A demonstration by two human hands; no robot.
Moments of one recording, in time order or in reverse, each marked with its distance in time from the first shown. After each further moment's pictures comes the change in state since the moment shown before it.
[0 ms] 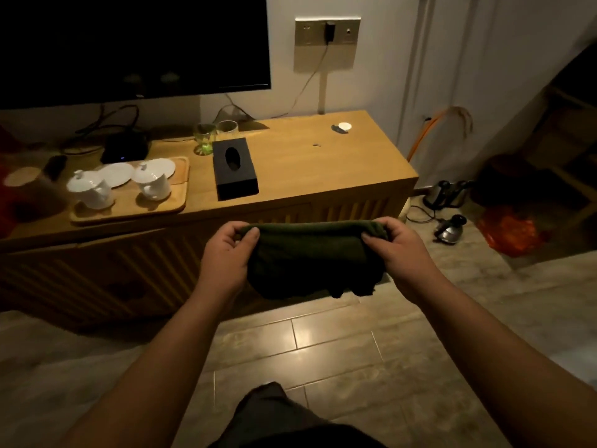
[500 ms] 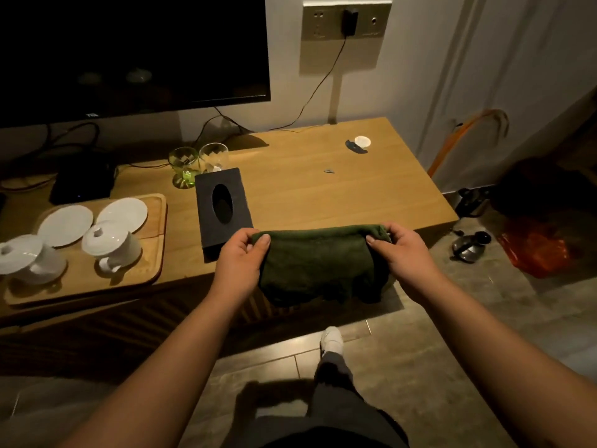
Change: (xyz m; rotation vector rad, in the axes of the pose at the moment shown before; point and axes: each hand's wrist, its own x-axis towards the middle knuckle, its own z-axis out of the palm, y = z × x) left_hand 0.273 -0.017 0.039 0.055 -0.043 -0.123; right_hand 0.272 -0.004 0.022 -0.071 0.033 0.171
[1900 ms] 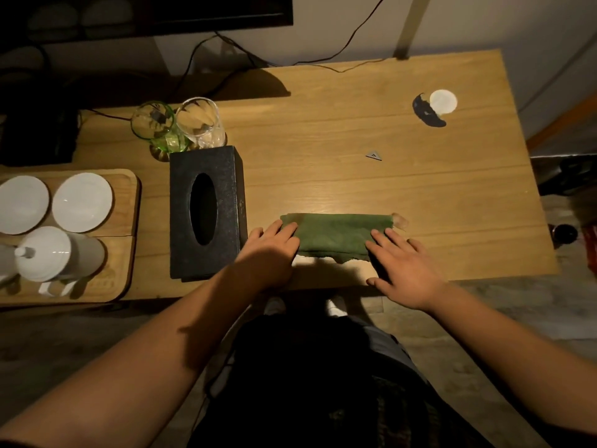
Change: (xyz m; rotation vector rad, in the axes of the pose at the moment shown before) left_hand 0.220 -0.100 0.063 1.485 -0.582 0.184; right_hand 0.253 0.124 -0.001 -1.387 -0.686 -0.351
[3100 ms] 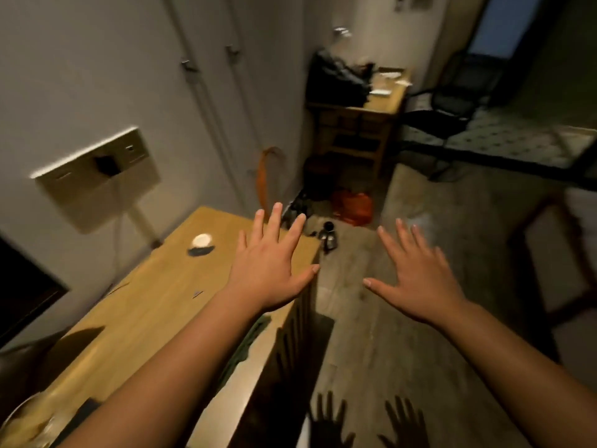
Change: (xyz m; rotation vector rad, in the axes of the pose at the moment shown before) left_hand -0.063 0.173 -0.221 0.097 0.520 0.899; right_hand -0.308 -0.162 -0.089 0.294 0.661 1.338
